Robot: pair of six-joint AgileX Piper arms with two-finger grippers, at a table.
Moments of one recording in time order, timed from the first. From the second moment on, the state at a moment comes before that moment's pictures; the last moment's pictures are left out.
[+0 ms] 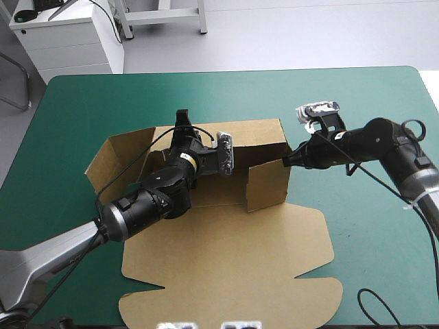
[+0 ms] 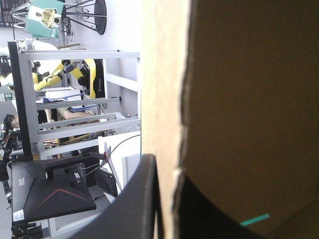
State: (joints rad) left arm -0.87 1.52 -1.17 1.10 0.70 0.07; right arm 0.19 1.43 -1.21 0.57 0.87 -0.49
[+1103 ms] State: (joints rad) left arm -0.87 1.51 -1.18 0.94 0.72 0.29; right arm 0.19 1.37 -0.94 0.93 0.74 -1.14
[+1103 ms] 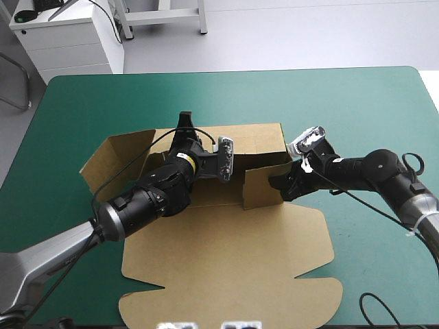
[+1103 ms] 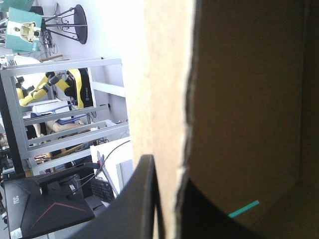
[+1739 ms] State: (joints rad) left arm -0.87 1.56 -1.20 0.91 0.73 0.30; right arm 0.18 1.46 -0.94 1.11 0.69 -1.24
